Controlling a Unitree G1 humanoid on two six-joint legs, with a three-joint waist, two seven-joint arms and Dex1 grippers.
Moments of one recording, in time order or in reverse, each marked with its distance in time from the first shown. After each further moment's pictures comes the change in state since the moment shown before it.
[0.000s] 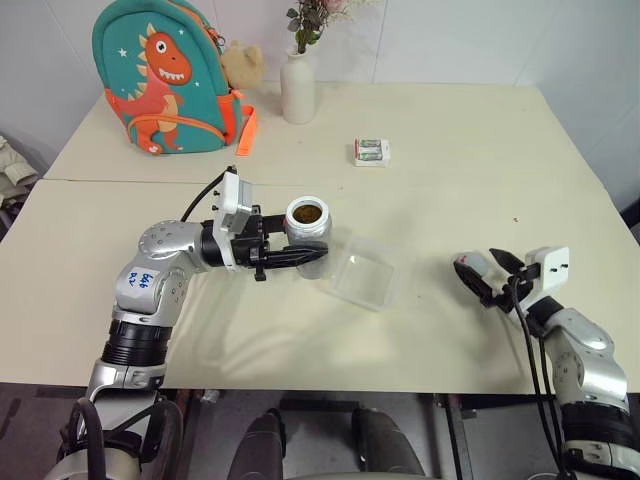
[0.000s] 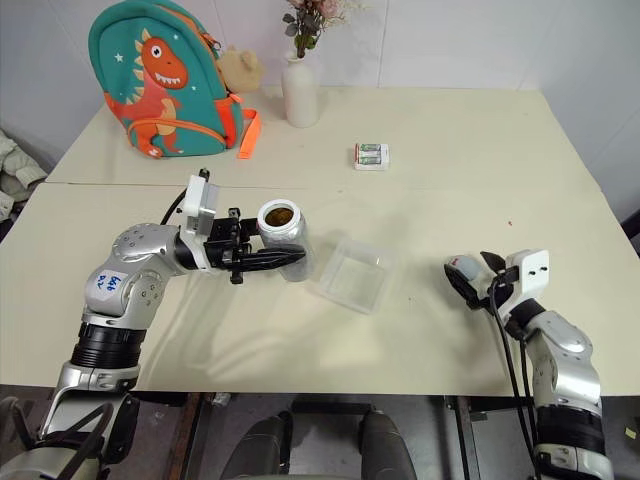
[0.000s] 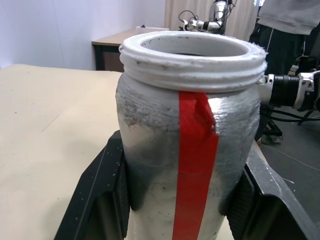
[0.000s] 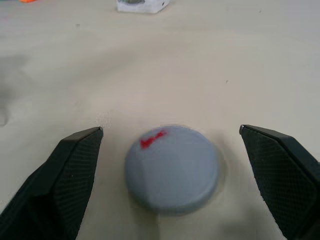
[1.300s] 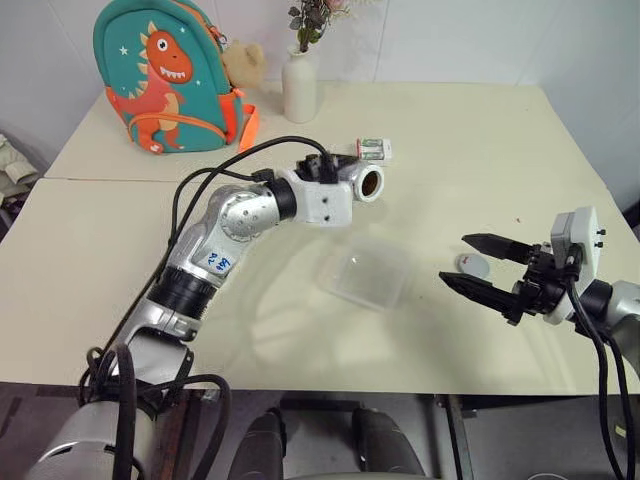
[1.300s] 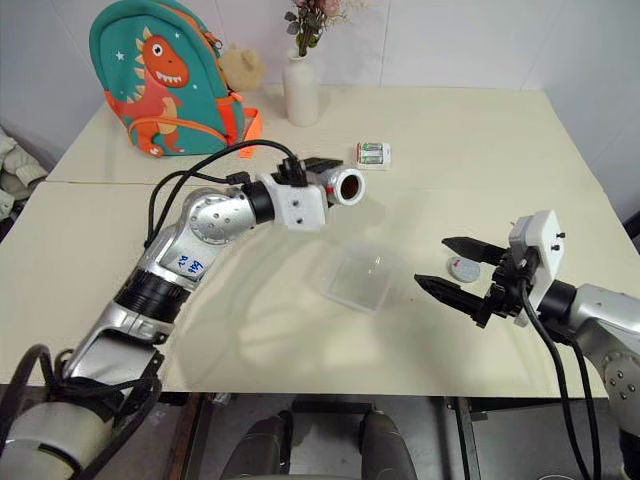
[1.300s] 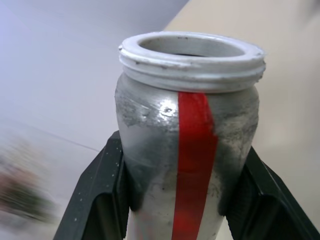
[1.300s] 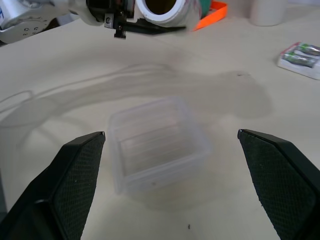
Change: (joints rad) left arm -0.372 -0.004 -0.428 0.353 1.153 -0.822 0.931; right arm 0.120 -0.316 -0.081 -0.658 0.419 0.515 0.082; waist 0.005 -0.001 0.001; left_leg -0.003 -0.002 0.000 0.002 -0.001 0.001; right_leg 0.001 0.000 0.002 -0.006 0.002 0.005
